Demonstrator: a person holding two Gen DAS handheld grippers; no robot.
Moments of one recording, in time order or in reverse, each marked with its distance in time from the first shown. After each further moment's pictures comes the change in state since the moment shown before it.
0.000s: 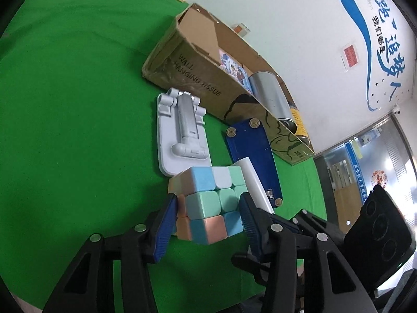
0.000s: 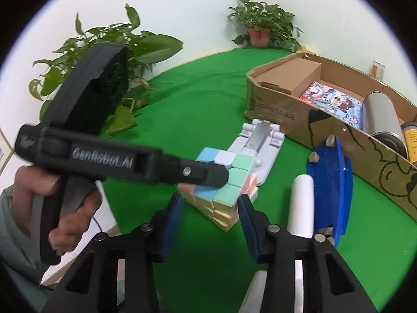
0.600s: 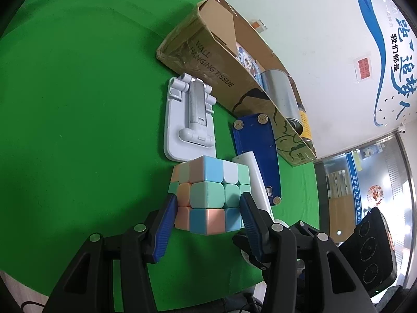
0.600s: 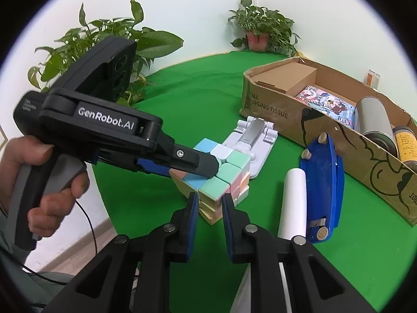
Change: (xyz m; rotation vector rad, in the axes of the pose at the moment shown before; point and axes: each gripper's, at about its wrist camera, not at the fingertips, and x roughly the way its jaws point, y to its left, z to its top) left arm 0.005 0.002 -0.003 -0.116 0.051 0.005; right arm 0.005 0.000 -0.005 -0.043 0.003 -0.086
